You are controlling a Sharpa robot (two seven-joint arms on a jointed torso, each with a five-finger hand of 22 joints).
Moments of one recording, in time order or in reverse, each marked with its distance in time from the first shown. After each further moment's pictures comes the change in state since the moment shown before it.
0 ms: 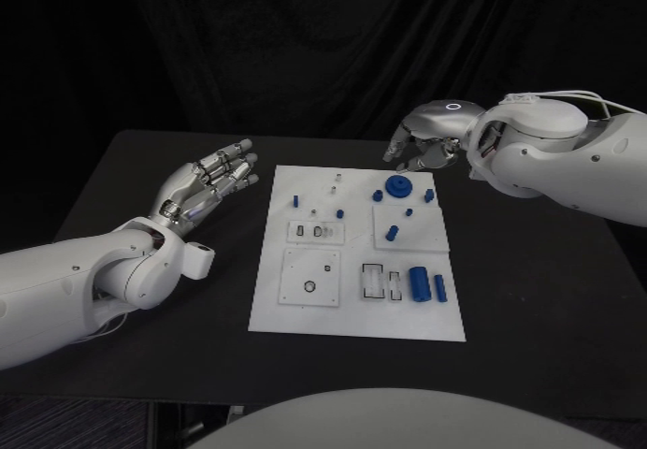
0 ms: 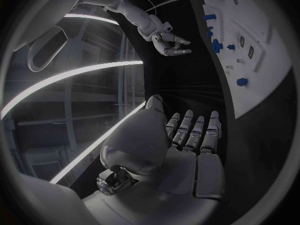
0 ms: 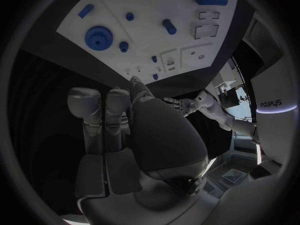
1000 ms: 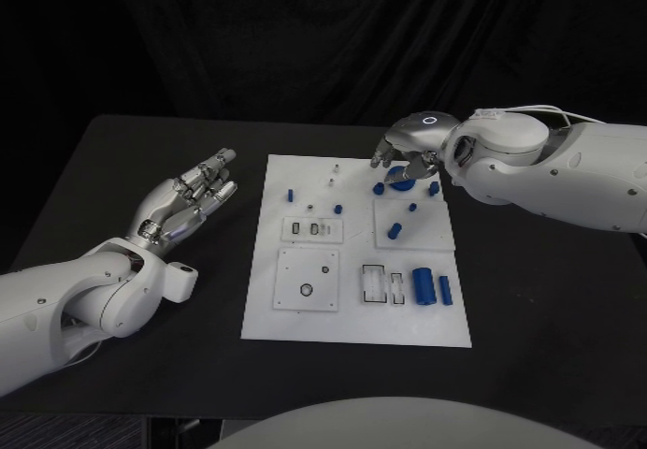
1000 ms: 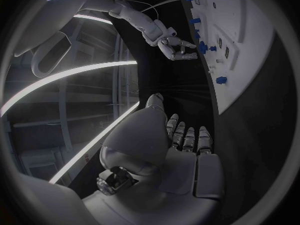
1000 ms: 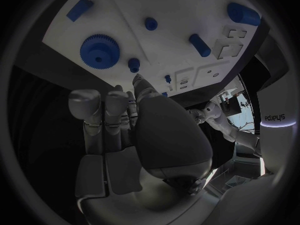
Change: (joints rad) left arm 0.002 -0.047 0.000 0.070 -0.063 -0.034 0.000; left_hand 0.022 -0.023 0.008 0.003 0.026 -0.039 -0.053 0.000 -0.005 -0.233 -0.226 -0.201 -0.029 -0.223 -0.209 -0.139 -0.038 0.001 -0.254 -0.277 -0.154 -0.051; right arm -0.026 0.021 0.000 -0.030 -0.083 -0.006 -0.043; right_hand -0.060 -0.053 0.068 0.023 -0.023 -0.061 0.002 -0.012 -0.010 0.061 -0.007 0.005 0.005 -0.013 0.013 0.038 0.010 0.000 -0.023 0.016 0.029 0.052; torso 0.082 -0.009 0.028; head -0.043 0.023
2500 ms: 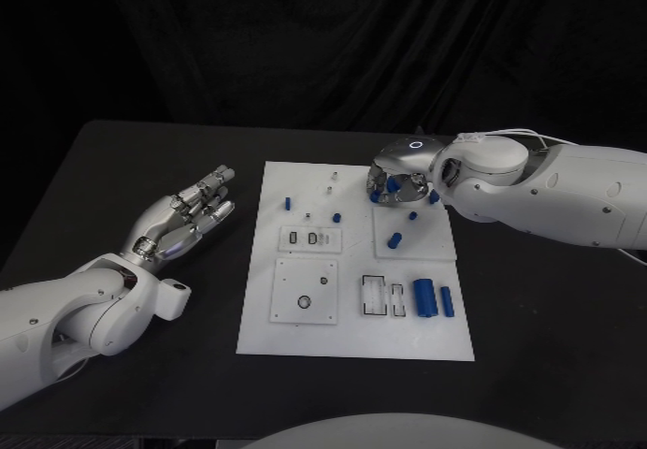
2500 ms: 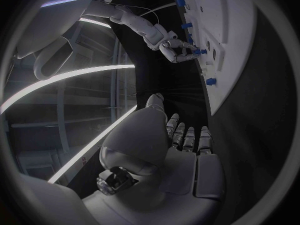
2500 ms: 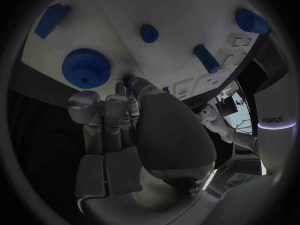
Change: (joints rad) left arm 0.001 -0.006 0.000 -0.015 -0.055 0.029 0.000; left_hand 0.000 -0.008 0.018 -0.001 0.003 0.013 0.018 -0.004 -0.001 0.007 0.043 -0.027 -0.001 0.001 0.017 0.000 0.000 0.000 -0.001 0.054 0.000 0.000; right arm -0.026 0.023 0.002 -0.024 -0.004 0.010 0.038; right_hand -0.008 -0.029 0.177 -0.027 0.199 0.132 0.010 0.070 0.108 0.116 -0.024 0.031 0.014 -0.007 0.000 0.039 0.025 0.000 -0.014 0.000 0.041 0.074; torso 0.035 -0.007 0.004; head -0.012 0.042
